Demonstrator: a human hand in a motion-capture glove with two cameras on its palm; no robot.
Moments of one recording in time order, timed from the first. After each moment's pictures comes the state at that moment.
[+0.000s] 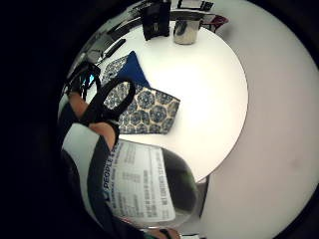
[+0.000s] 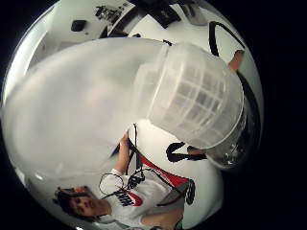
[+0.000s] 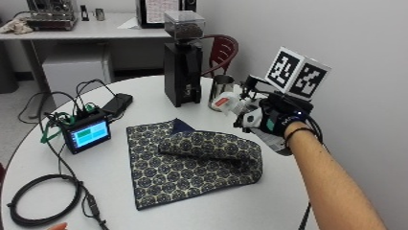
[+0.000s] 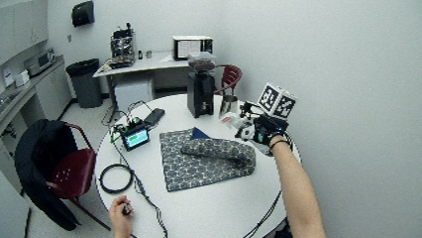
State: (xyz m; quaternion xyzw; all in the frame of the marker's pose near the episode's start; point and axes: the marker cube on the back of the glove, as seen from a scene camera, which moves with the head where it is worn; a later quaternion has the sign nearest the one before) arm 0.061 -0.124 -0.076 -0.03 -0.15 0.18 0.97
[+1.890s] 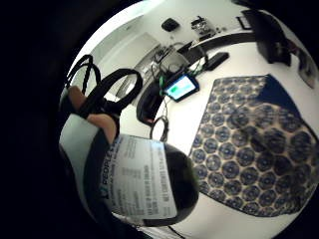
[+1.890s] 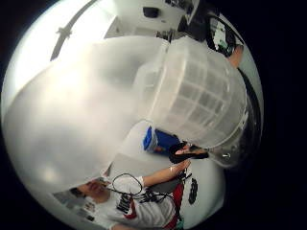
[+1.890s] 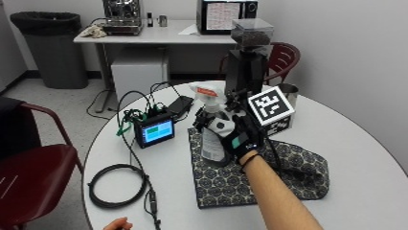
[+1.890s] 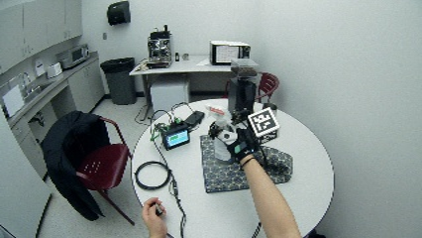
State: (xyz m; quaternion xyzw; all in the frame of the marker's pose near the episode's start) arm -0.013 -0.172 -0.027 0.19 -0.49 0.04 0.85
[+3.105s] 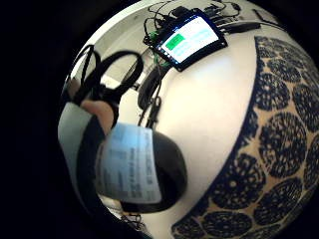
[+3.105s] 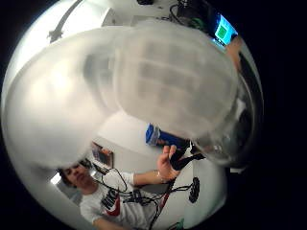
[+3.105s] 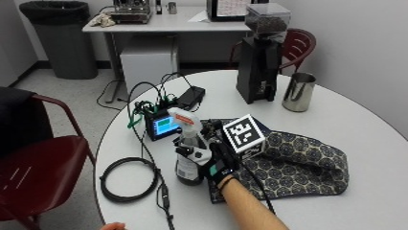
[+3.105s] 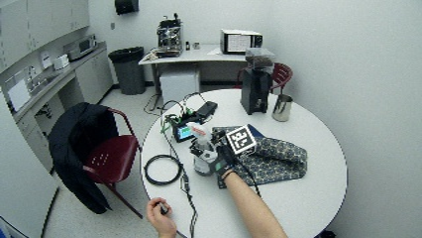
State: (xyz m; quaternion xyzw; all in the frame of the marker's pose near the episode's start) arm -0.053 -0.190 0.057 0.17 -0.52 -0.01 0.84
